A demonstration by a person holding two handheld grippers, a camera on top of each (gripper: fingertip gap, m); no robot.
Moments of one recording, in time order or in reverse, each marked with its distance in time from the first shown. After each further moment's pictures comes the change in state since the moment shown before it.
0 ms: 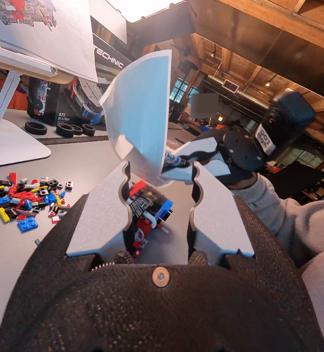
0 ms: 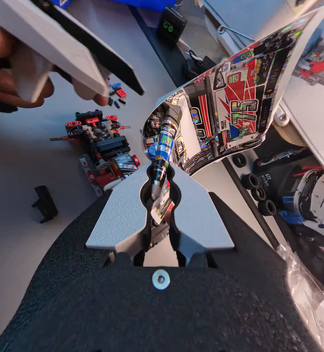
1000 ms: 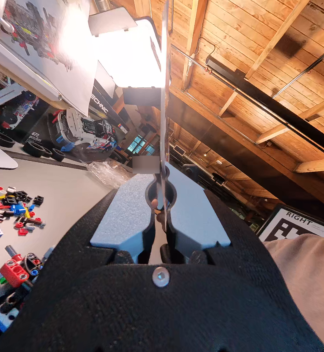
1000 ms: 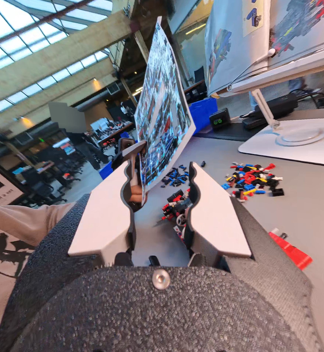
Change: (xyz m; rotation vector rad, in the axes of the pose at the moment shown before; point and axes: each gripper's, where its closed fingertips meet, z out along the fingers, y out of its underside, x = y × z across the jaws) left arm -0.017 -0.027 -0.041 0.322 0.207 -0.269; right arm 0.000 -0.029 -0.035 0.653 -0.441 0.865
